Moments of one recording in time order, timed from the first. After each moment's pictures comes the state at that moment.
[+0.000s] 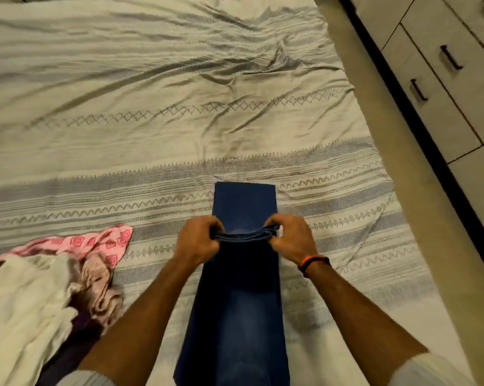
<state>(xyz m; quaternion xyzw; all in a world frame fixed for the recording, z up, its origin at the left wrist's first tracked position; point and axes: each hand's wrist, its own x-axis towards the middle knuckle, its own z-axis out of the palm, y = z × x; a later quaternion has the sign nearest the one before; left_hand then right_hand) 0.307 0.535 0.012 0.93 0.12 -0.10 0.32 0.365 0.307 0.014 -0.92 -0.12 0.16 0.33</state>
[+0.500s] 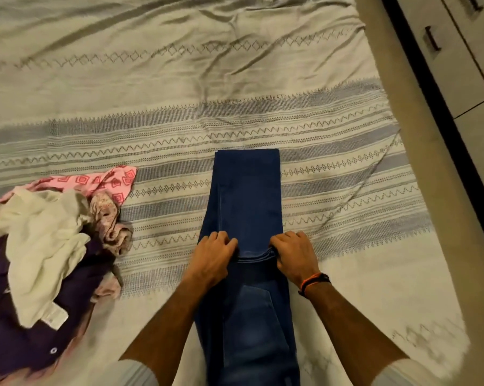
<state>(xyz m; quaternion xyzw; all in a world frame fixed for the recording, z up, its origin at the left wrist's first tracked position) 0.132 0.477 -0.037 0.97 -0.08 -0.24 0.06 0.183 0.265 -0.041 -0.95 -0.27 0.17 0.04</state>
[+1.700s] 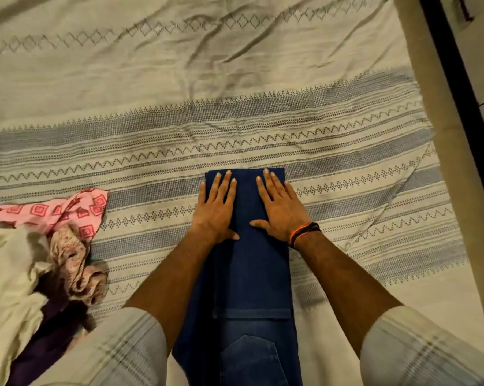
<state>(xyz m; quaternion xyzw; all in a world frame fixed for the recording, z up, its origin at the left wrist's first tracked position) 0.317 0.507 -0.097 0.95 -0.04 -0.31 0.03 0.362 0.326 -0.094 -0.92 -0.28 0.27 -0.01</state>
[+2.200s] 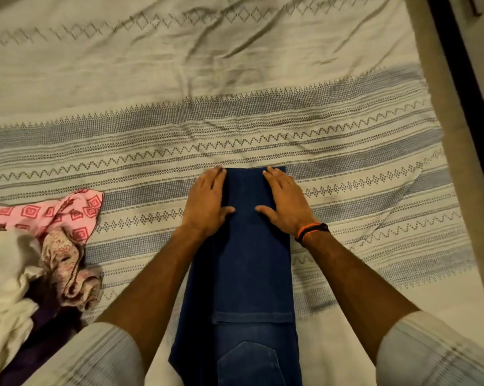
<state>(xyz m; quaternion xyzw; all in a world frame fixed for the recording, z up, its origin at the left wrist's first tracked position) 0.333 0.526 -0.107 0.97 0.04 -0.16 0.20 0.384 0.323 -0.113 -0.93 -0.22 0.23 0.18</state>
